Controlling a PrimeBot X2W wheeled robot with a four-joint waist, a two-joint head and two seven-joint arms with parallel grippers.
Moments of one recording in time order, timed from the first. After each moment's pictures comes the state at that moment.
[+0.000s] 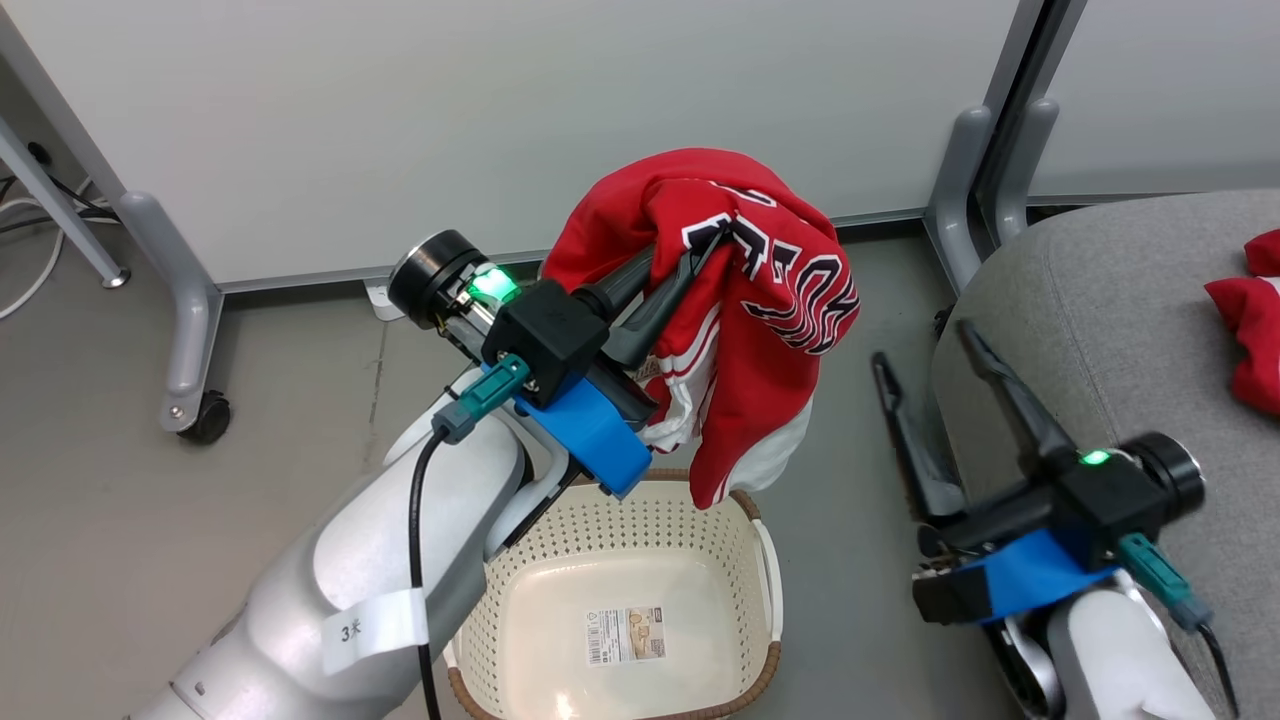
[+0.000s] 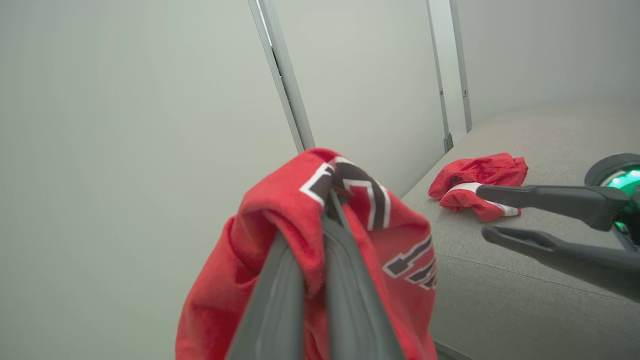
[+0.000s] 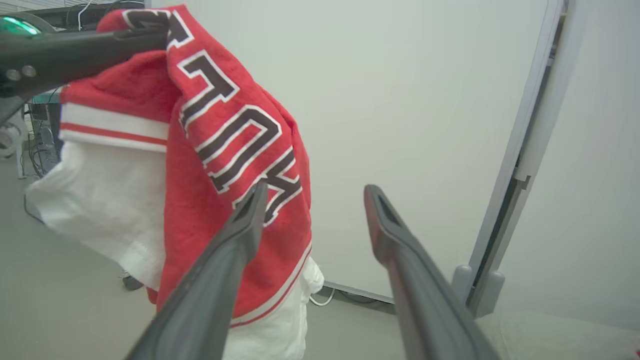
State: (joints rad) left arm -0.77 0.22 -0.83 0.37 -0.43 -0.12 -0.26; right arm -0.23 -0.11 0.15 0.11 0.04 0.13 -0.26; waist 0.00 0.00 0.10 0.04
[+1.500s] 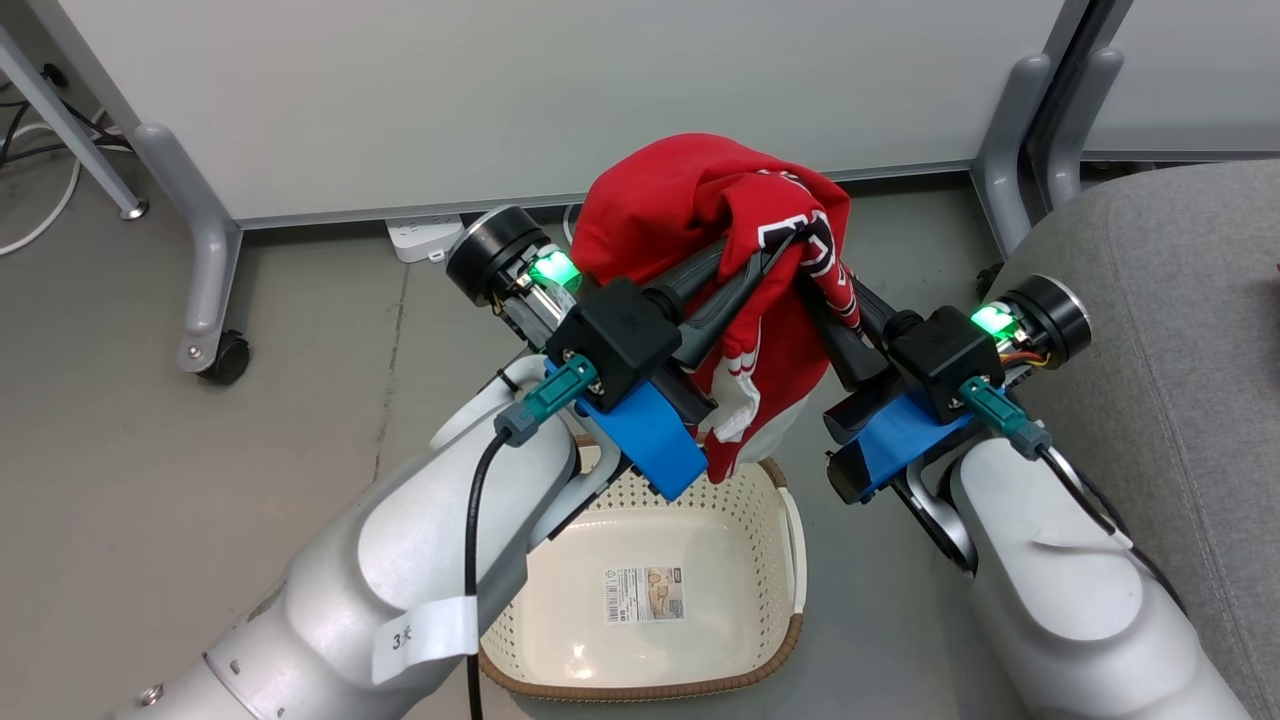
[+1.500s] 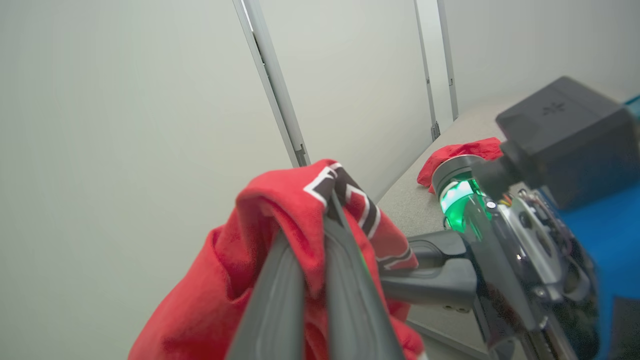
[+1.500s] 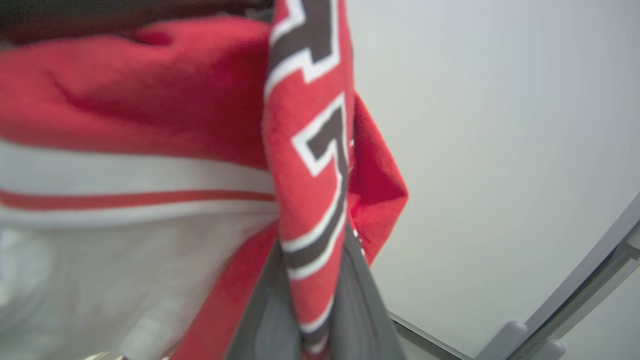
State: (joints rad) left arm -0.82 0.18 -0.90 0.36 -0.42 -0.12 -0.26; right arm -0.61 -0.13 0.37 0.47 -0.02 0.13 -0.26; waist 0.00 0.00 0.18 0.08
